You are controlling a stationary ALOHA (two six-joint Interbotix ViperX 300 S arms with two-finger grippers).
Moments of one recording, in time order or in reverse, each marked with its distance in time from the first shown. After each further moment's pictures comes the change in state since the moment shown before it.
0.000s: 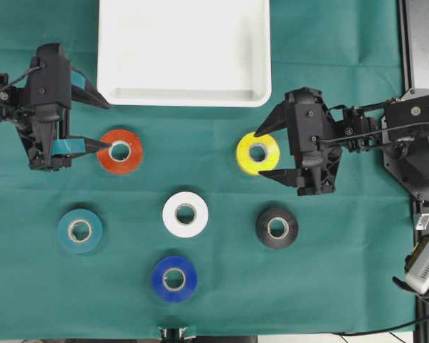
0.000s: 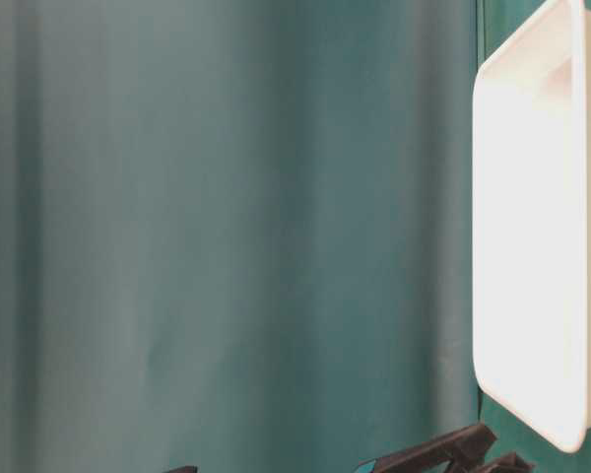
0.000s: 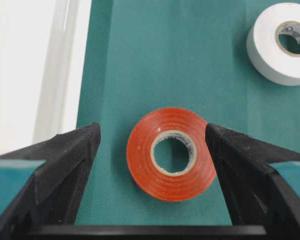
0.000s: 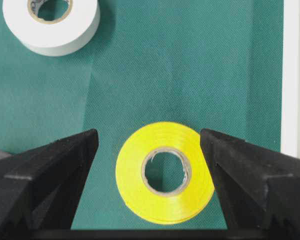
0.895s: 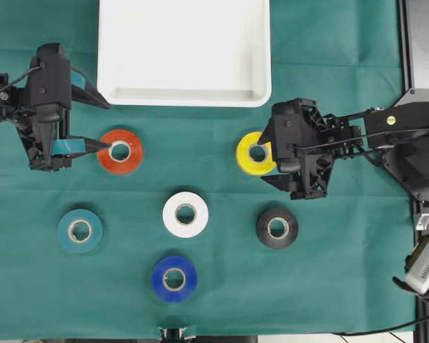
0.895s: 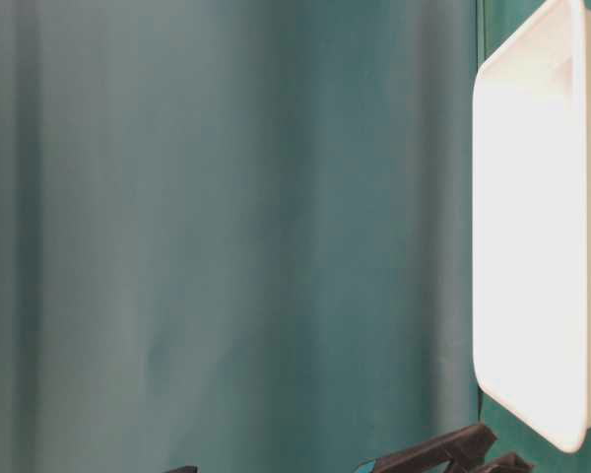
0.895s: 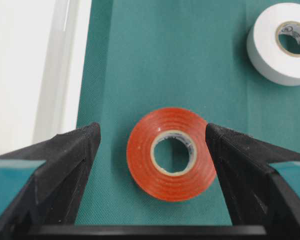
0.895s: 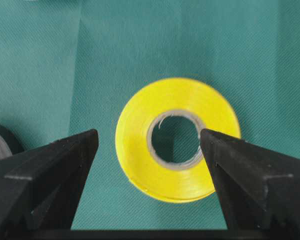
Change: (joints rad) left arm 0.002 0.000 0.000 0.002 0.000 0.000; right arm 0.012 0.150 0.008 0.000 0.000 0.055
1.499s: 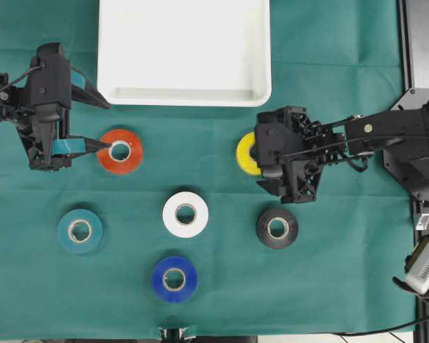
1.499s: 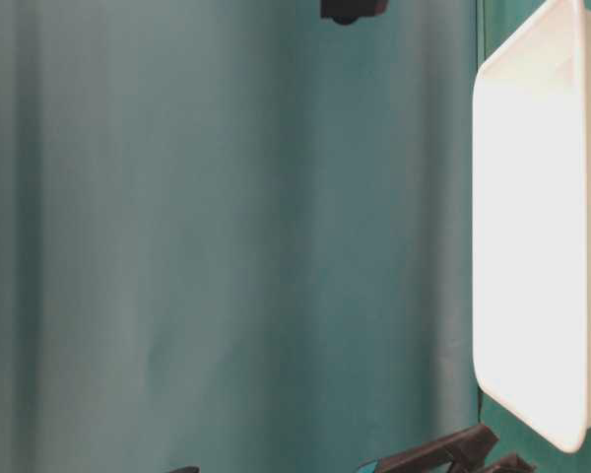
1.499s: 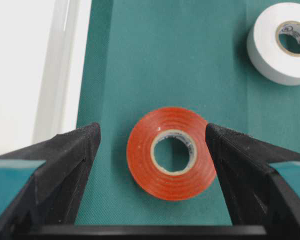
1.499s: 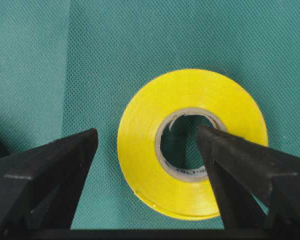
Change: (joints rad) left arm 0.000 0.002 0.005 0.000 0.000 0.000; right arm 0.011 0.132 -0.040 0.000 -0.005 0.020
